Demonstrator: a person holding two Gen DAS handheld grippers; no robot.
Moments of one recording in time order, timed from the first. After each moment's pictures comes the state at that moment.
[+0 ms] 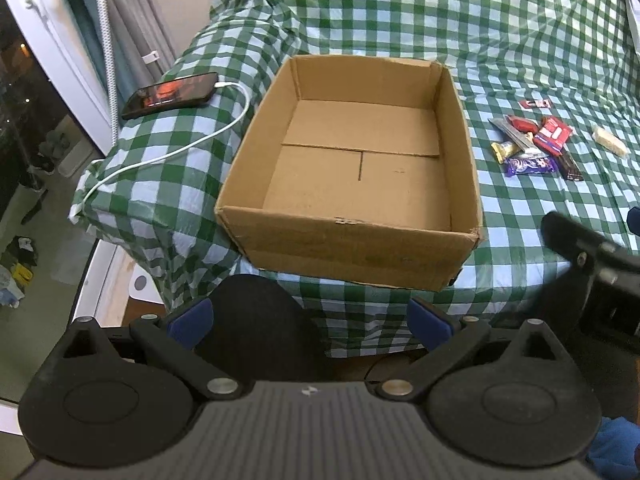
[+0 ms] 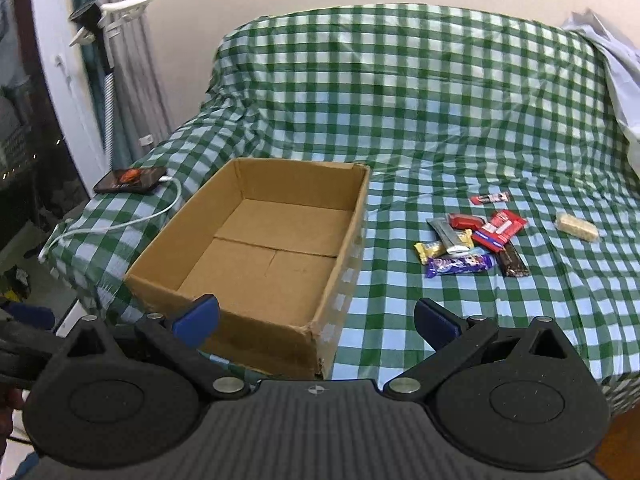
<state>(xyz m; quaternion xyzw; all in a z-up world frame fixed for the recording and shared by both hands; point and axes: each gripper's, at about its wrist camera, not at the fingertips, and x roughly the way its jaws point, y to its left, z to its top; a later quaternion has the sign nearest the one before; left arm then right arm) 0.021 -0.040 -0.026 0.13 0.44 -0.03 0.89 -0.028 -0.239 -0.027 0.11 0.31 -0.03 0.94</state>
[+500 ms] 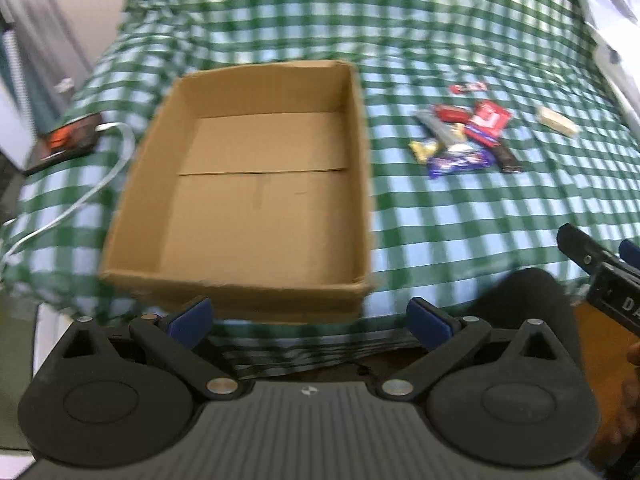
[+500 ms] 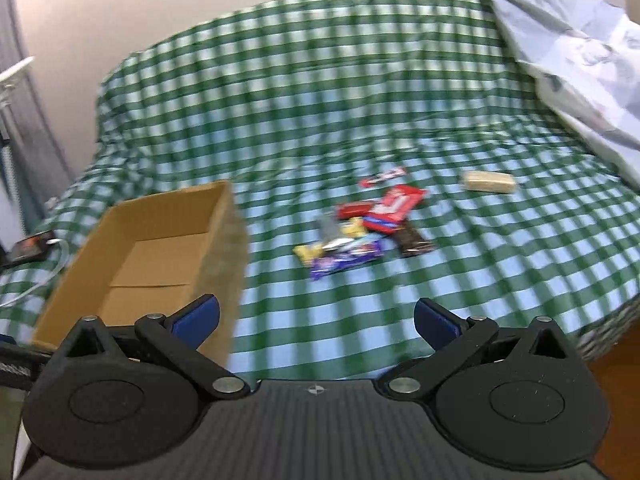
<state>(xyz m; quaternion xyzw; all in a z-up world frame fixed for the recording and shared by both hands) 0.070 -0.146 -0.033 0.16 0.47 -0.12 0.86 -0.036 -0.364 -0.072 0.18 0.30 -0.15 0.92</state>
